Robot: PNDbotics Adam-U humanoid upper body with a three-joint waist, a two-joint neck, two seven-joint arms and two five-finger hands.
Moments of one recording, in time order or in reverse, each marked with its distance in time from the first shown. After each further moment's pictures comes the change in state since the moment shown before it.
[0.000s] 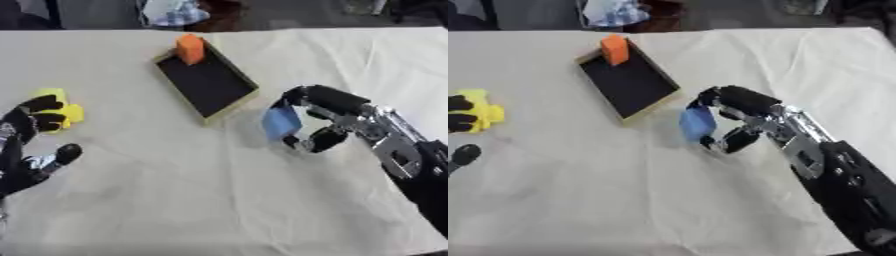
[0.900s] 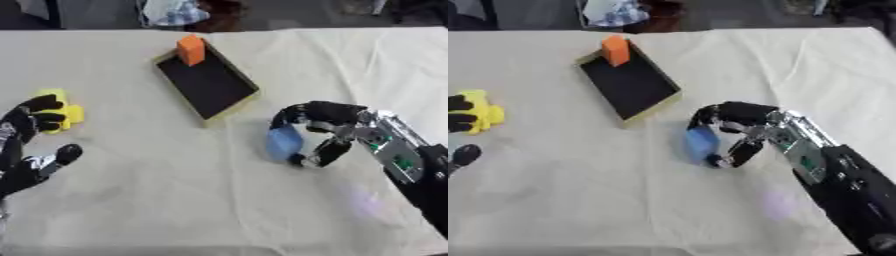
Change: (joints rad) left arm 0.000 0.000 0.000 0.000 0.000 0.000 0.000; right arm 0.033 -0.006 0.017 0.022 0.016 -0.014 0.203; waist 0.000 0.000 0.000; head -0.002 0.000
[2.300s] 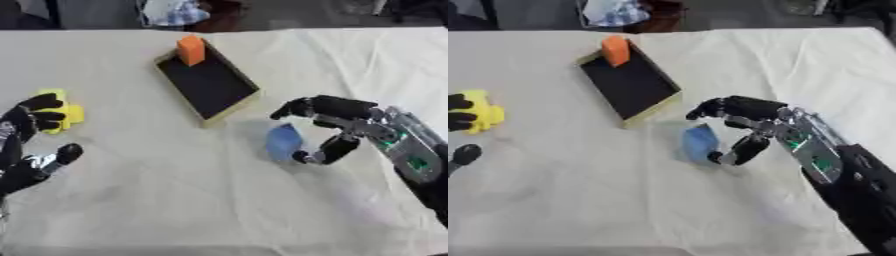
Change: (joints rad) left arm 0.000 0.000 0.000 -0.005 0.000 0.000 0.008; right arm 0.031 -0.046 -0.010 -0.097 -0.091 0.031 0.009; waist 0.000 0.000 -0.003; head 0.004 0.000
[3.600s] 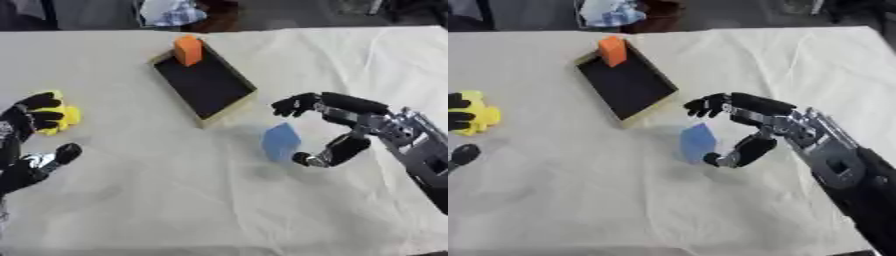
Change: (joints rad) left arm 0.000 0.000 0.006 0.000 0.000 0.003 0.007; right arm 0.042 -0.033 -0.015 -0.112 -0.254 0.088 0.022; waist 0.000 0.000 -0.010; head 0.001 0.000
